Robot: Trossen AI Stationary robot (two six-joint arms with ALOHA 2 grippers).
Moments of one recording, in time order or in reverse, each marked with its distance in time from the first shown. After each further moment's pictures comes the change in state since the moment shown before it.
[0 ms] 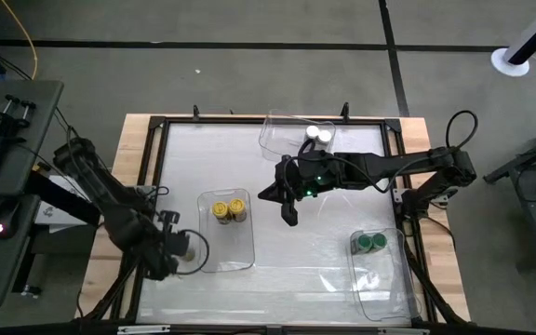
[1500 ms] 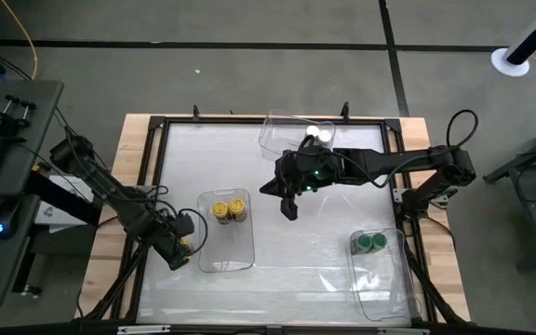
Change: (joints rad) left arm 0.107 -0.065 -0.257 0.209 0.043 -0.546; right arm -0.039 0.000 0.000 -0.043 0.000 -0.034
